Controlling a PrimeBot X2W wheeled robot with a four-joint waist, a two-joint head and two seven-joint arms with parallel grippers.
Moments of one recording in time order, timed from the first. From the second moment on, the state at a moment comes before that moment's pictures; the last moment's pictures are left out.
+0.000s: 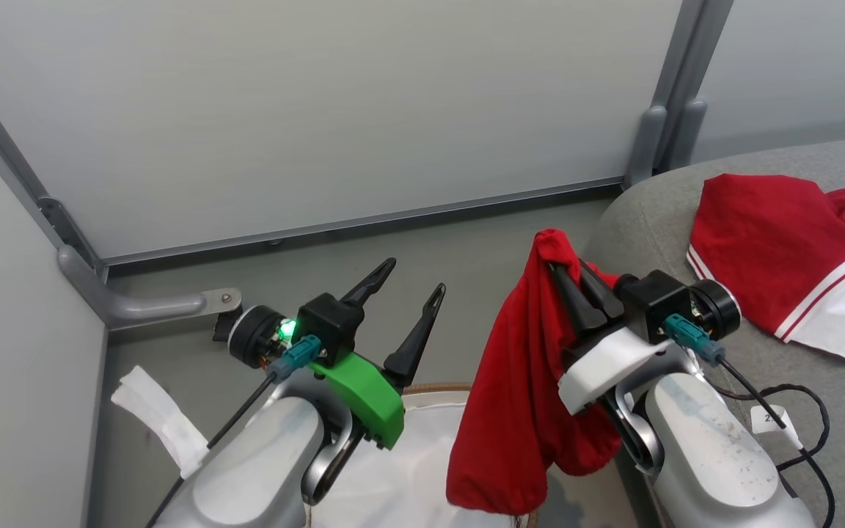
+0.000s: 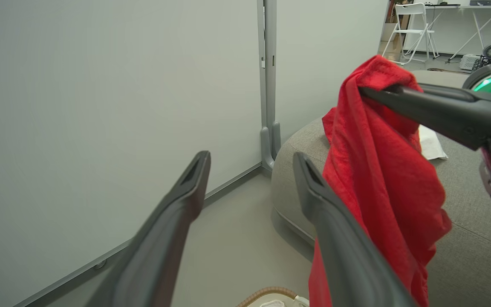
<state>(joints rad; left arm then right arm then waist) -0.56 0.18 -0.84 0.50 -0.56 -0.09 -0.26 -0.42 -0.05 0.31 0.39 0.13 0.13 -0.26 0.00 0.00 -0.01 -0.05</state>
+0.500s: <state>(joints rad) -0.34 0.11 -0.69 0.46 -0.49 -0.08 -0.26 -0.42 -0.05 0.21 0.38 0.06 0.13 -0.26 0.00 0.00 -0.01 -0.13</state>
